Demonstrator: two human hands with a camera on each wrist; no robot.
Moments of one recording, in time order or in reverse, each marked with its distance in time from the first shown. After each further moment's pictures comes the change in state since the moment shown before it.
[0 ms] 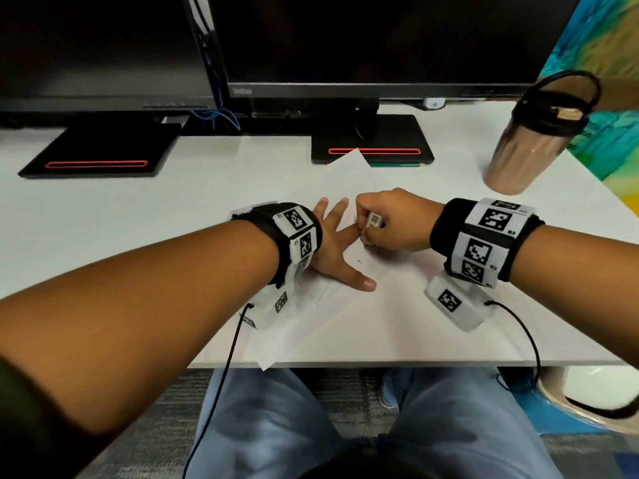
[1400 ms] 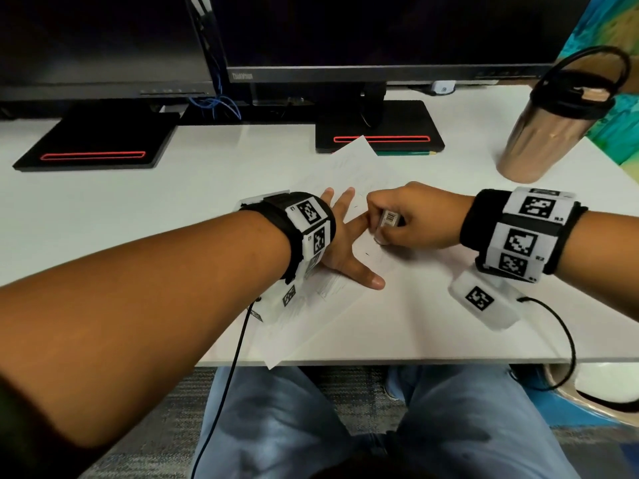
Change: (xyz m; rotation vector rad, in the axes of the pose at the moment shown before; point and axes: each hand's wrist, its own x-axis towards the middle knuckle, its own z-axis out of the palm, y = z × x) left_hand 0.001 0.001 0.000 0.043 0.036 -0.005; right_hand -0.008 0.013 0.003 0.066 -0.041 -0.159
